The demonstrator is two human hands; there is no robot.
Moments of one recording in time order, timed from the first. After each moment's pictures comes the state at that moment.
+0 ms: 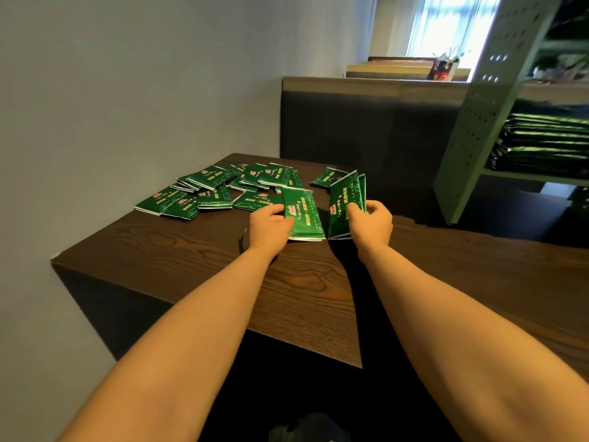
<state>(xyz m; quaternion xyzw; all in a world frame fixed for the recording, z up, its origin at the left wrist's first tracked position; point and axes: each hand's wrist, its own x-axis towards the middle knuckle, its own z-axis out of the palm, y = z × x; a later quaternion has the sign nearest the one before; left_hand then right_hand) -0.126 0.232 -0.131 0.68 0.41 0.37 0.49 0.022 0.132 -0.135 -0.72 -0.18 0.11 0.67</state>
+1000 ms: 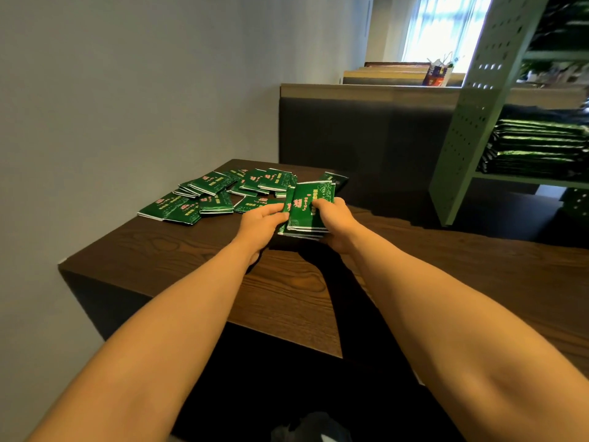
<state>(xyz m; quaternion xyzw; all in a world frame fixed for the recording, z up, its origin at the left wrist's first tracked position) -0.145 0.242 -0.117 0.67 0.36 0.33 0.56 -0.013 0.164 -0.103 -0.63 -0.23 0.37 0.64</state>
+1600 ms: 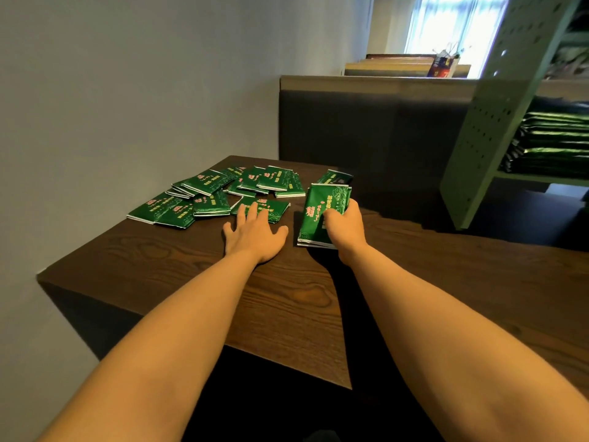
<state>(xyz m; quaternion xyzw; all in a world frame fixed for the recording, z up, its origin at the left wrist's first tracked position) -0.128 0.289 -0.151 0.87 0.46 0.11 0.11 0.011 0.180 -0.141 -0.69 -0.24 0.21 0.65</state>
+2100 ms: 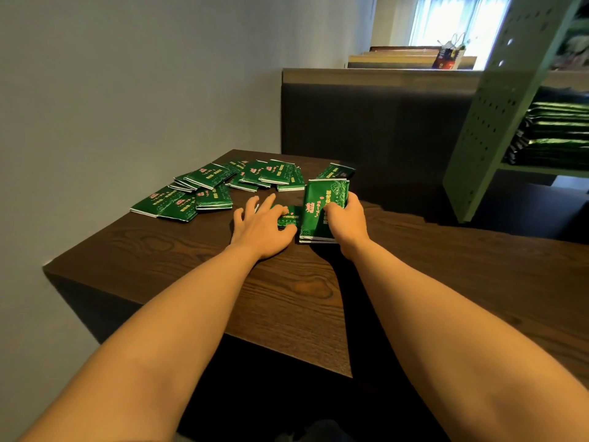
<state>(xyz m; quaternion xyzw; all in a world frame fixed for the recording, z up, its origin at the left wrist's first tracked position) -0.135 0.275 -0.145 0.92 0.36 0.14 0.09 0.009 0.176 -0.143 -0.68 -0.26 0.20 0.65</state>
